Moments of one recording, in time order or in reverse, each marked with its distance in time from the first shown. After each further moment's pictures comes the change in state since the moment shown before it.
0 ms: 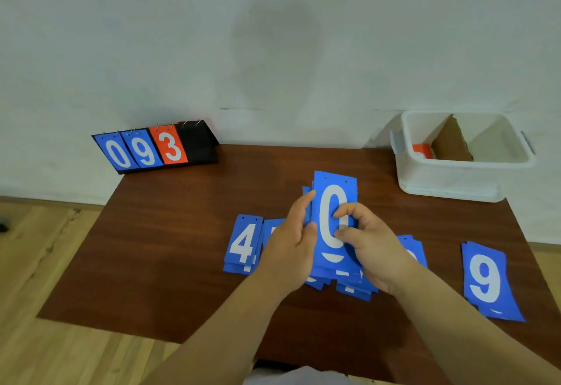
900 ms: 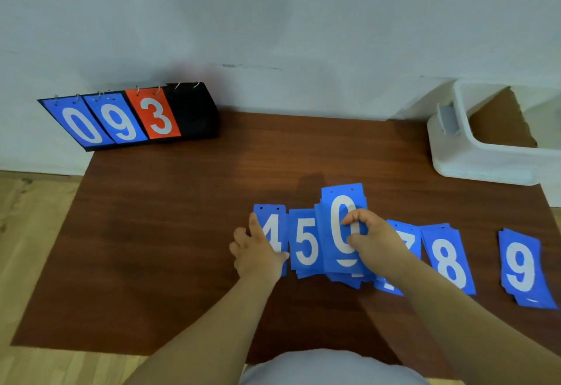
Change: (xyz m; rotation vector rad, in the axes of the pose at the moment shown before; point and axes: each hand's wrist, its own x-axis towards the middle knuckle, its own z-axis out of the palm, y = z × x) left_hand 0.081 -0.199 -0.062 0.610 0.031 -0.616; right_hand 0.091 0.041 0.067 -0.673 0.226 0.280
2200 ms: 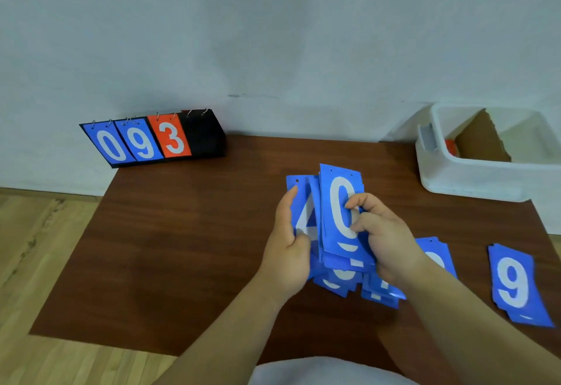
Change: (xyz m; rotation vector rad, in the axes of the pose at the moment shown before) left_hand -0.133 0.074 -0.073 -0.906 -0.143 0.507; right_hand -0.047 -0.013 -0.049 0.862 -0.204 -0.210
